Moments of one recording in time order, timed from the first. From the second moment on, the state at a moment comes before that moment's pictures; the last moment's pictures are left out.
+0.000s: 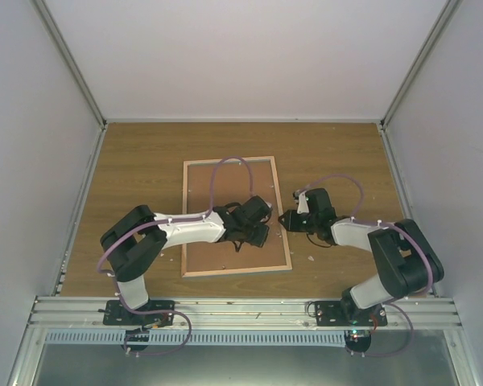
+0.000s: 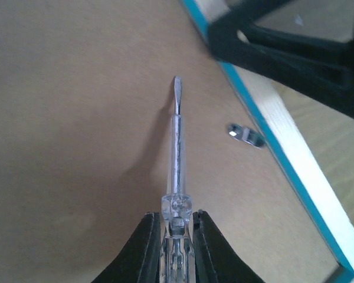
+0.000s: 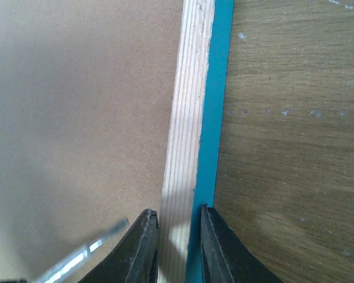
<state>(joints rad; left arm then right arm) -0.97 1.78 1.08 -0.31 0.02 -0.51 0.37 1.51 0.52 0.13 -0.35 0.43</state>
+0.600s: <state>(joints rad) -0.99 1.67 1.04 -0.30 -0.02 -0.57 0.37 1.45 0.49 0.09 -0.34 0.45</state>
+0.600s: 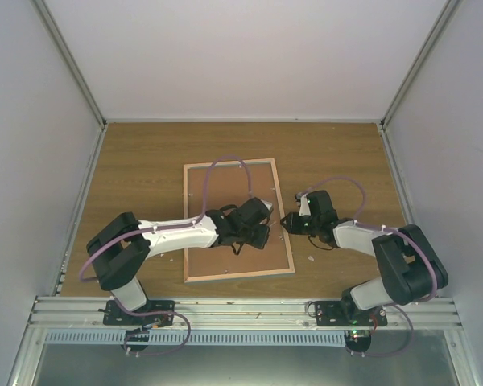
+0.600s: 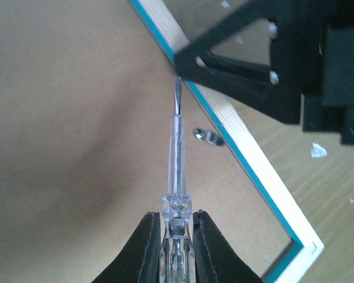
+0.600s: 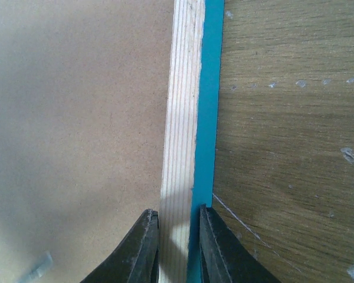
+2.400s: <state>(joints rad) -1.01 1.67 1.13 -0.49 0.01 -0.47 0.40 1.34 0.47 -0.04 -0.32 0.41</state>
